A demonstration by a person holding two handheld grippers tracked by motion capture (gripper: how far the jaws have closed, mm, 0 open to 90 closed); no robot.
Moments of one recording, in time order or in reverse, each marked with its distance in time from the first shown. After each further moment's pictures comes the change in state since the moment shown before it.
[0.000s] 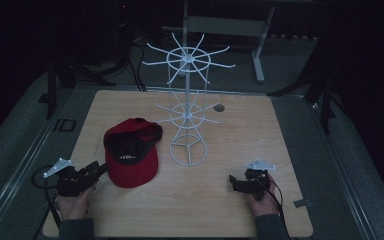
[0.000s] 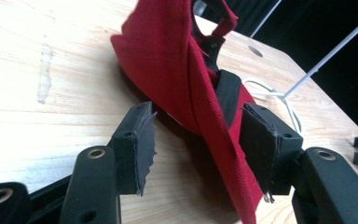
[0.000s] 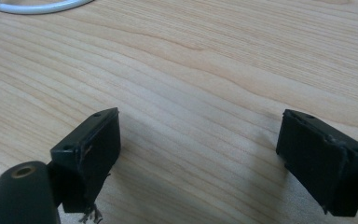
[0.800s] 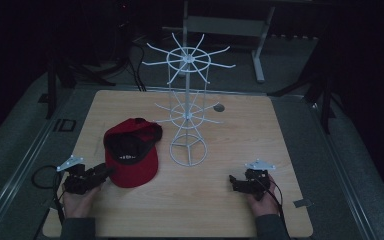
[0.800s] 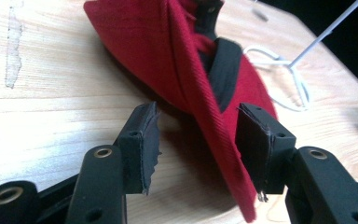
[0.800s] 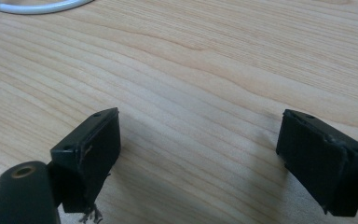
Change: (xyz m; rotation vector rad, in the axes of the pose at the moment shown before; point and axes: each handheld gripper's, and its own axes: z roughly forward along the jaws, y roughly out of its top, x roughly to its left) left arm -0.009 0.004 0.019 0.141 0.011 0.050; right arm 0.000 0.000 0.000 -0.001 0.000 0.000
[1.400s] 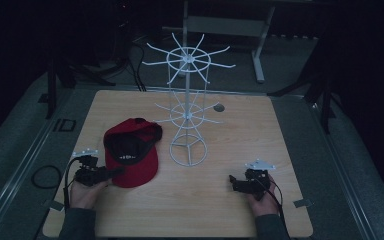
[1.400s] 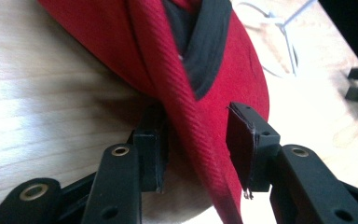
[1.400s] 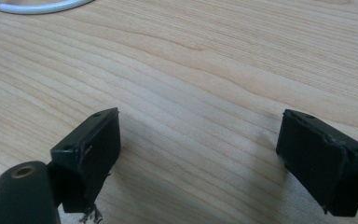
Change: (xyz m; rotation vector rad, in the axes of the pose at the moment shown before) left arm -0.001 0.014 0.032 0.232 -0.109 0.000; right arm 0.000 0.000 0.000 0.001 0.001 0.002
